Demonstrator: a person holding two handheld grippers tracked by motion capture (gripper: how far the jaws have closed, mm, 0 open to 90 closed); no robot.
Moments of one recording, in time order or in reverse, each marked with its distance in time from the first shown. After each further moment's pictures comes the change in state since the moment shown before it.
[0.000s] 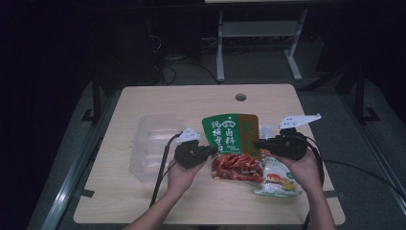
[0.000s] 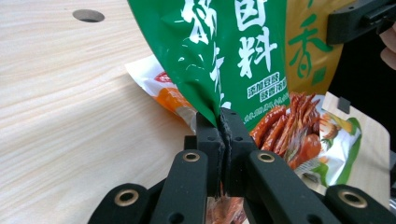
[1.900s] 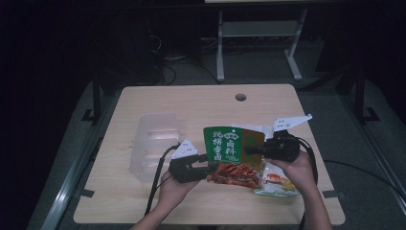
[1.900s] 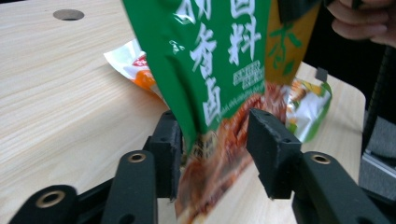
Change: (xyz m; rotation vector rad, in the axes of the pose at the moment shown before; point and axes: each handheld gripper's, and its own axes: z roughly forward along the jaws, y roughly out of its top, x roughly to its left) left arm -0.027 -0.019 -0.030 0.028 -0.022 0.120; right arm 0.007 0.002 0.013 -0.014 0.178 -0.013
